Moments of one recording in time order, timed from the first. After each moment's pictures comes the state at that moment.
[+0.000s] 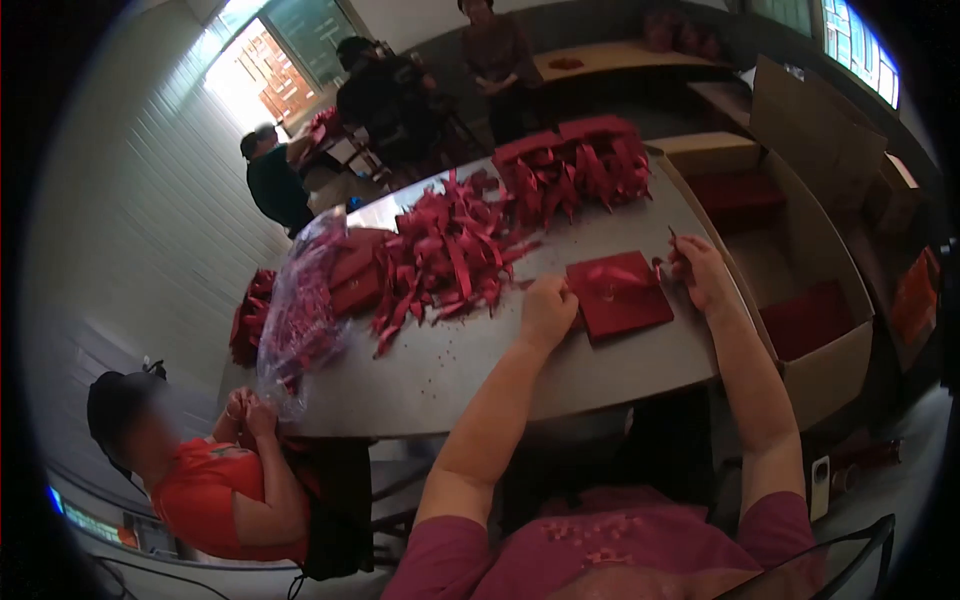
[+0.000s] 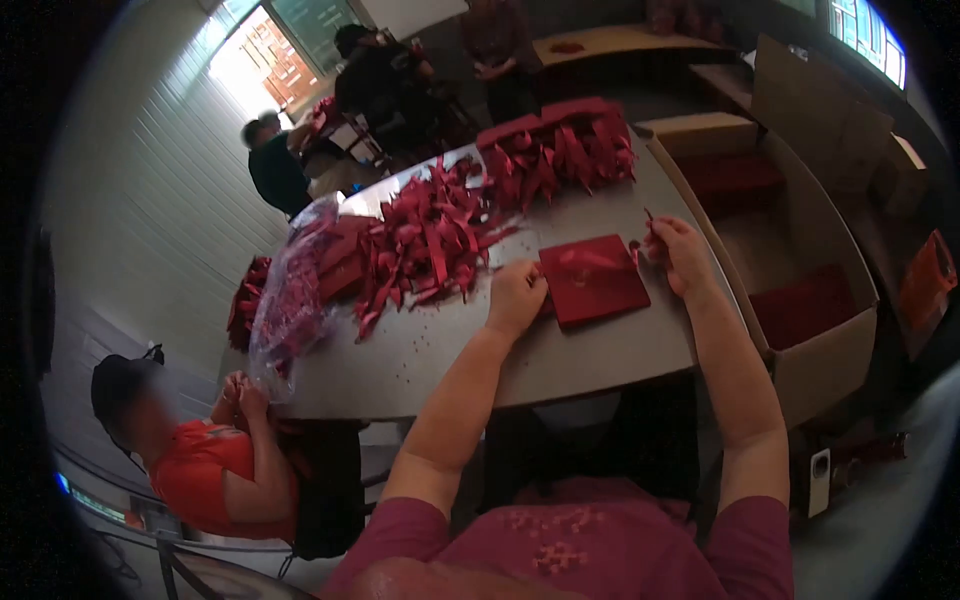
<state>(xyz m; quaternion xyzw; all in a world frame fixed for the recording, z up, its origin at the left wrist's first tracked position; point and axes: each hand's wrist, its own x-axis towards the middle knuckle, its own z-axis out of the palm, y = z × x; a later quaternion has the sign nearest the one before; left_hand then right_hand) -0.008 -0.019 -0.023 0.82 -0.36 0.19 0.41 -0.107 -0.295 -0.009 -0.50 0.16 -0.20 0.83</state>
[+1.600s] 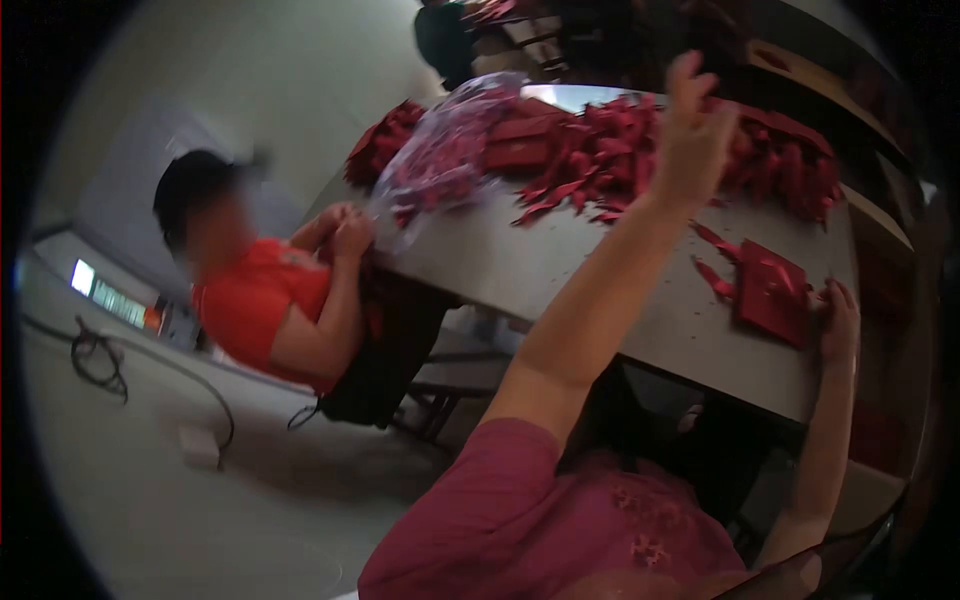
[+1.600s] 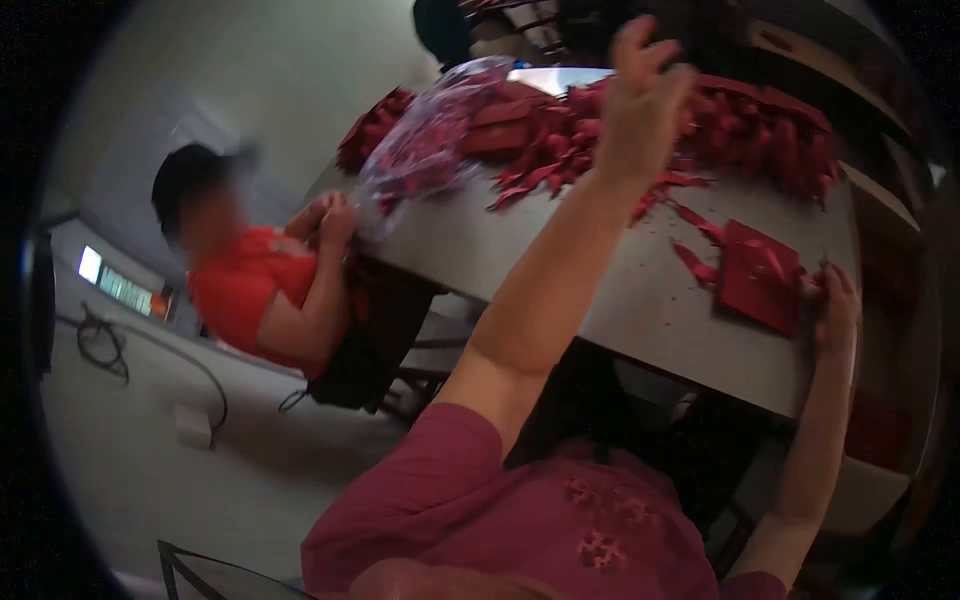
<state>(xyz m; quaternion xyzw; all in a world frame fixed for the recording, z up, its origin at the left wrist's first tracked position) -0.008 0.030 0.168 0.55 -0.30 0.14 0.77 -0.088 -0.324 -0.039 -0.59 0.12 -0.17 0.78</state>
